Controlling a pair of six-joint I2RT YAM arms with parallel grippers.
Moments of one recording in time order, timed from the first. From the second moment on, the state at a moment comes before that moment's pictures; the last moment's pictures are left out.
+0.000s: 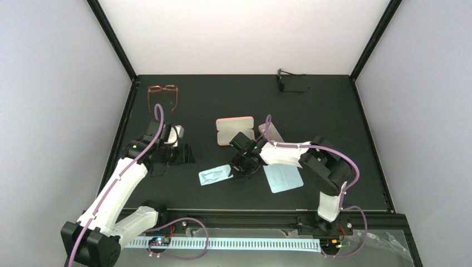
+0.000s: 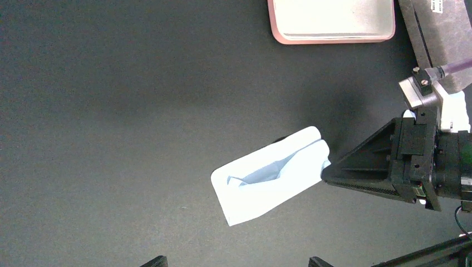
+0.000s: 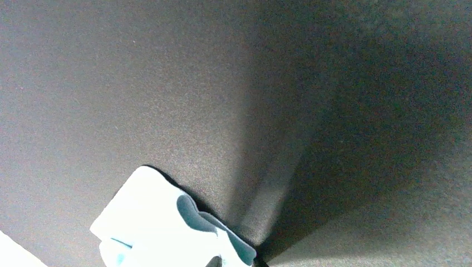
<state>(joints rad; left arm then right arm) -0.27 0.96 0.87 -0.96 0.22 -0.37 0.91 1.84 1.05 -0.40 -0.24 1.52</state>
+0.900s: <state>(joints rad) -0.38 0.98 0.86 -0.94 0.21 -0.37 0.86 1.80 1.03 -0.44 -0.19 1.41</state>
